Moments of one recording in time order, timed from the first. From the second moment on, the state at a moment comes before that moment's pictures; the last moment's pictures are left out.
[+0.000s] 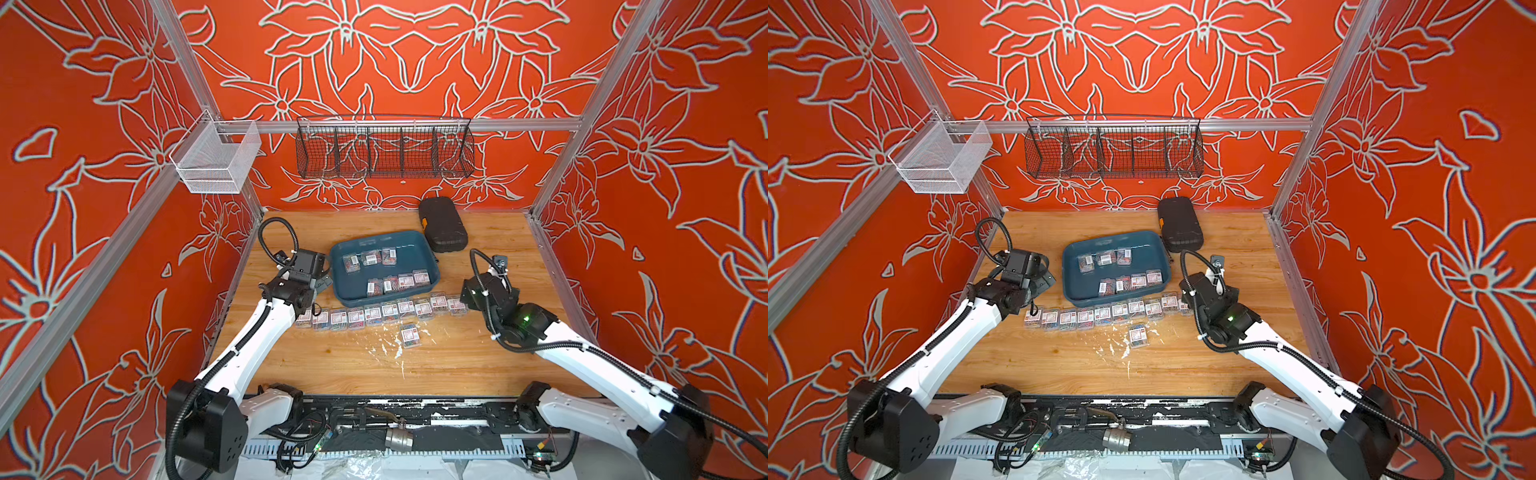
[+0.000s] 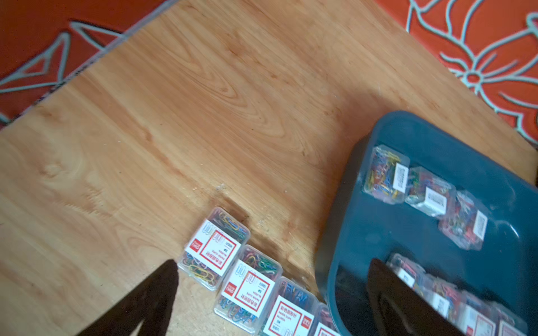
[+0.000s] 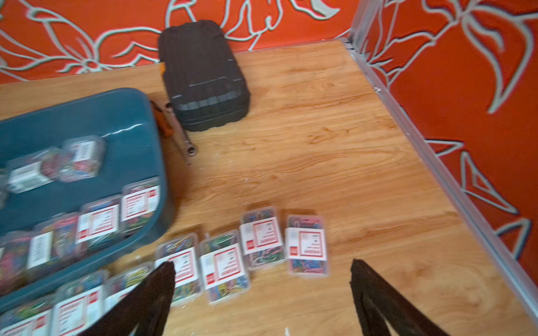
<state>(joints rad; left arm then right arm) -0.21 1.19 0.95 -0.71 -0.33 -0.81 0.60 1.05 0.79 -0.54 0.72 0.60</state>
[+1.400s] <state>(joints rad) -0.30 2.11 1.68 -0.86 -0.25 -0.57 0.32 1.29 0.74 -0.44 0.72 0.61</state>
